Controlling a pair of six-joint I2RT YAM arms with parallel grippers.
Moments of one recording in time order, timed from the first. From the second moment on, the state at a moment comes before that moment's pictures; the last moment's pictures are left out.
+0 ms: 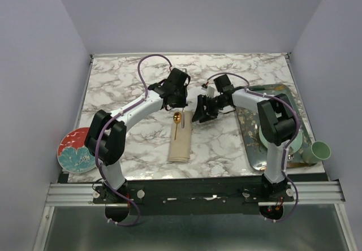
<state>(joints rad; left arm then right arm) -0.62 1.77 1.39 -0.49 -0.05 -0.52 0.40 1.99 1.29 -0.39 -0.74 0.28</state>
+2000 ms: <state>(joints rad) -0.73 1.83 1.31 -0.62 -0.06 -0.61 0.38 2.17 1.37 -0.21 -0.77 0.56</state>
